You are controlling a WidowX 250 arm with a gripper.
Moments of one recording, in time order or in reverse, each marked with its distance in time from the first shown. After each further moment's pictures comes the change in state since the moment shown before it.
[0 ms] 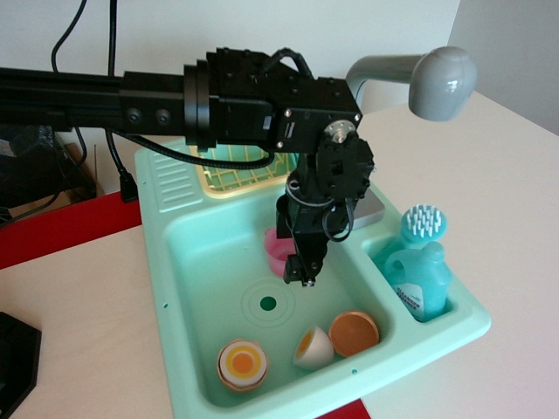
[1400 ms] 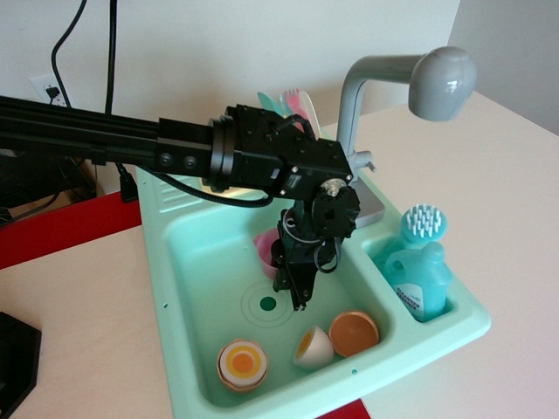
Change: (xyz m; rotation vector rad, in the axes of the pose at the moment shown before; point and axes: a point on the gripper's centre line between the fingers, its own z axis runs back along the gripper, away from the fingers) arm -0.006 -0.003 -0.049 -0.019 0.080 0.021
